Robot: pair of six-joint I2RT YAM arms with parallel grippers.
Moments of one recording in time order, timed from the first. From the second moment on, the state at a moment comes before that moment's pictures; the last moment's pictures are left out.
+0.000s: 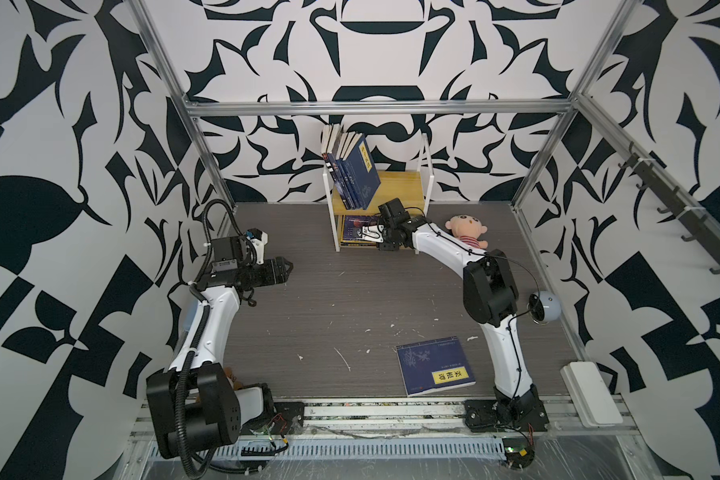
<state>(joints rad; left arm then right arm) 0.15 1.24 0.92 -0.53 0.49 -0.03 0.55 2.25 1.91 -0.52 0.06 -1.08</state>
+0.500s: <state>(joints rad) 0.15 1.24 0.92 -0.52 0.49 -0.03 0.56 2.26 1.93 -0.51 0.06 -1.07</state>
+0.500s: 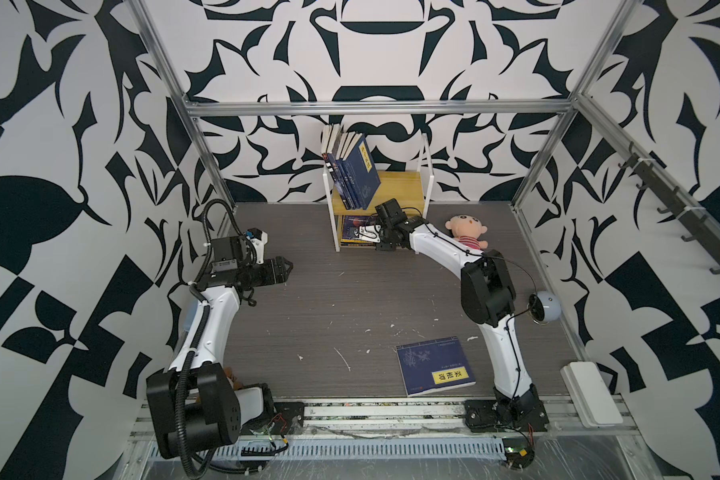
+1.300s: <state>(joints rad) 0.15 1.24 0.92 -0.52 0.52 -0.02 0.57 1.92 1.57 -0.50 -0.03 -1.07</state>
